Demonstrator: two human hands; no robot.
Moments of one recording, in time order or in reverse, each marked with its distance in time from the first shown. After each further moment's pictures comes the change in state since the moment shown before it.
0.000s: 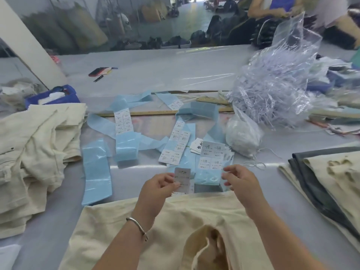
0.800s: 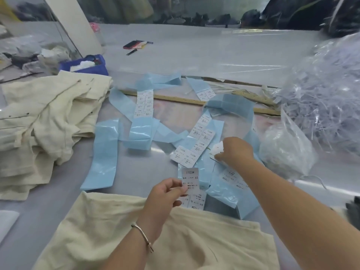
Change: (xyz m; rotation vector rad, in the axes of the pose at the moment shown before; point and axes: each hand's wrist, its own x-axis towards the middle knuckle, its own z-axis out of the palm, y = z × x) left_hand 0.039 -0.026 0.027 -0.229 0.185 -0.204; right_hand 0.211 -0.015 0.086 -1.266 -0.263 -0.382
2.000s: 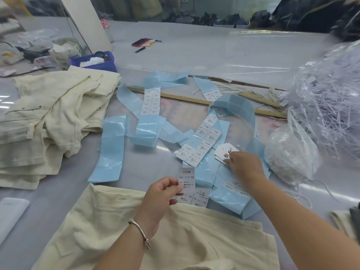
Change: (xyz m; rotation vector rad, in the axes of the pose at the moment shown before) left_hand -0.006 0.000 -0.013 -0.021 0.063 -0.008; right_hand -0.030 0.017 0.028 -0.046 0.151 -0.103
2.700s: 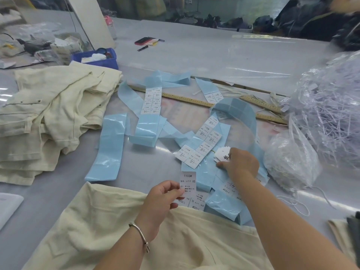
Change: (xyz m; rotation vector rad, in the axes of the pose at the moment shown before) left_hand 0.002 -0.007 0.004 -0.012 -0.016 -0.027; right_hand 0.014 -0.020 -0.009 0.058 -0.024 0.257
